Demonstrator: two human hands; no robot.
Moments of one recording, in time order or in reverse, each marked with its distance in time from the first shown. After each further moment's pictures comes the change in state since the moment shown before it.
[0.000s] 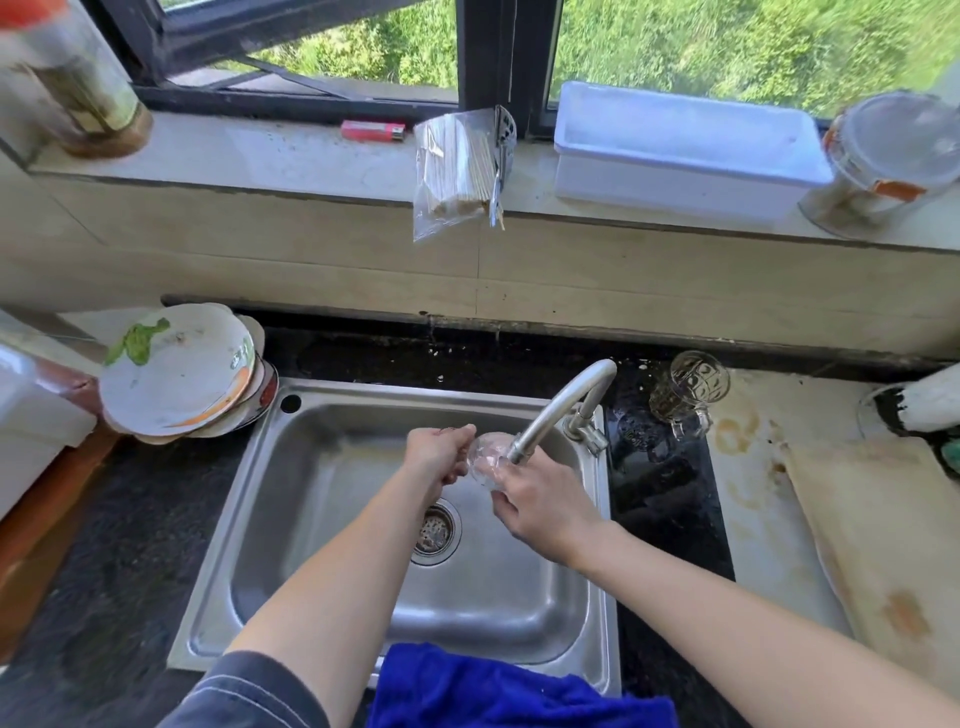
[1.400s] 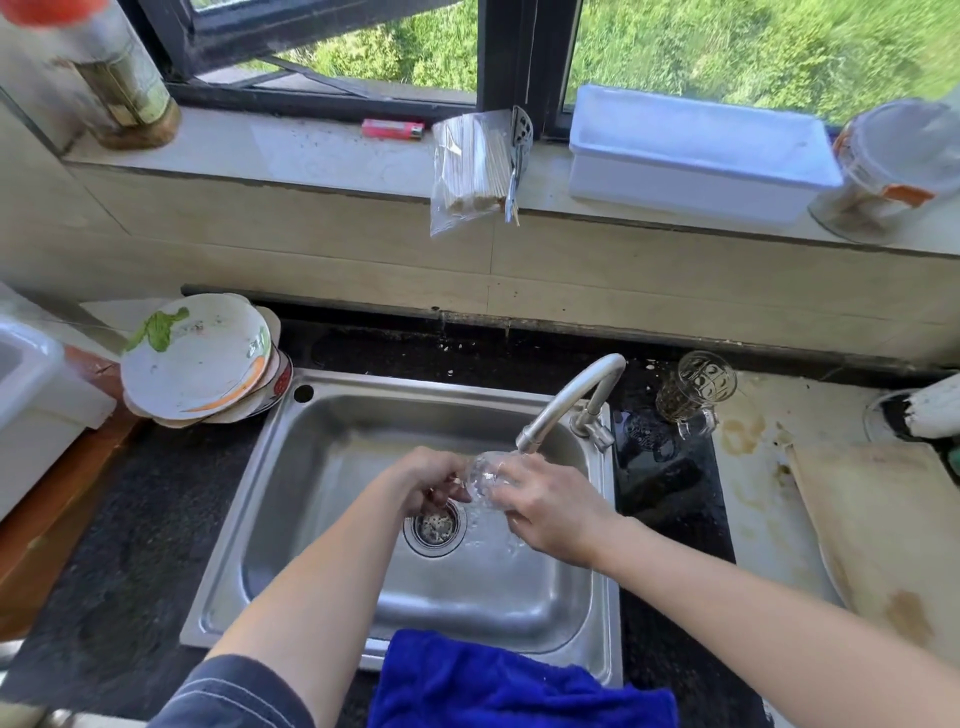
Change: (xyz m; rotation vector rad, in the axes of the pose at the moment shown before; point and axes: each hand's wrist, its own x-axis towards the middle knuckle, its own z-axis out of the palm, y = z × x) left_hand -0.030 -0.004 -0.029 0.368 -0.209 -0.247; right_hand -0.014 0.008 0.008 -0.084 -0.017 -0.304
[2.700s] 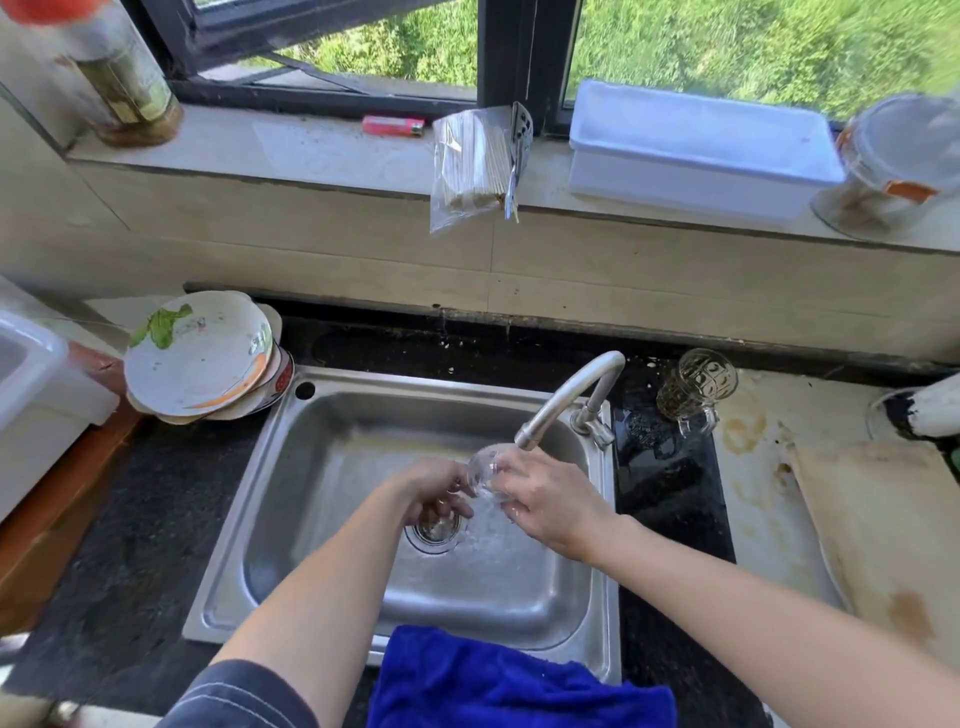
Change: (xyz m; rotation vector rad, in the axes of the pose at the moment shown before) left_hand 0.008 -0.013 0.003 0.041 -0.114 -0.007; right_hand 0.002 0.000 -0.002 0.111 0.021 0.118
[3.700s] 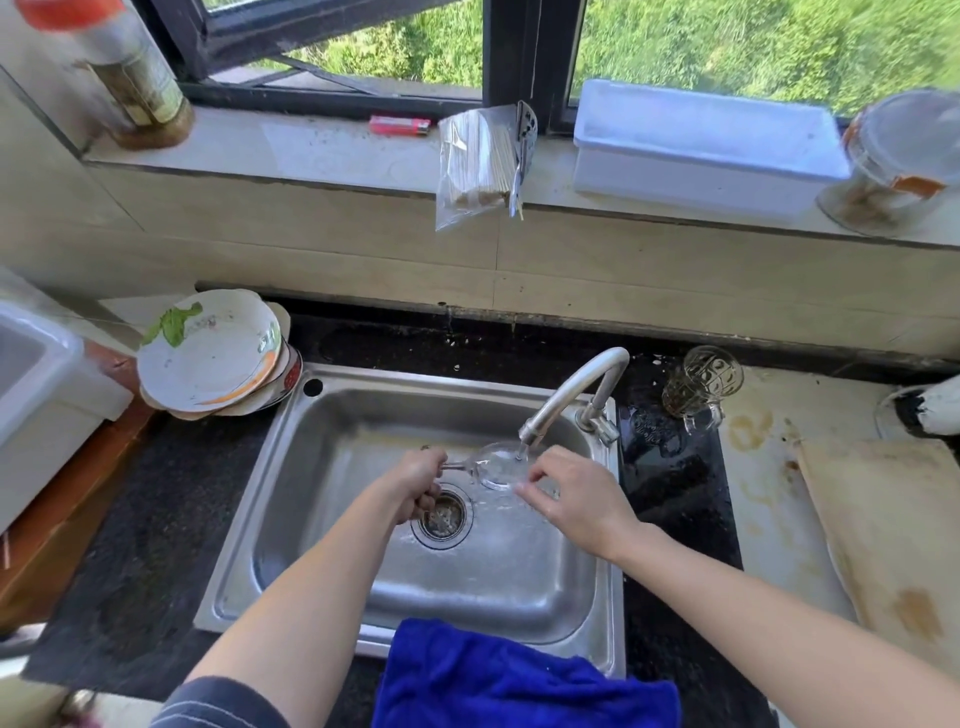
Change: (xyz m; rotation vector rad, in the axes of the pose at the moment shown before) left_hand -0.009 -0.006 -0.009 -0.098 0.236 -0.018; right_hand -0.016 0.010 -0.001 0.193 -0.056 0.421
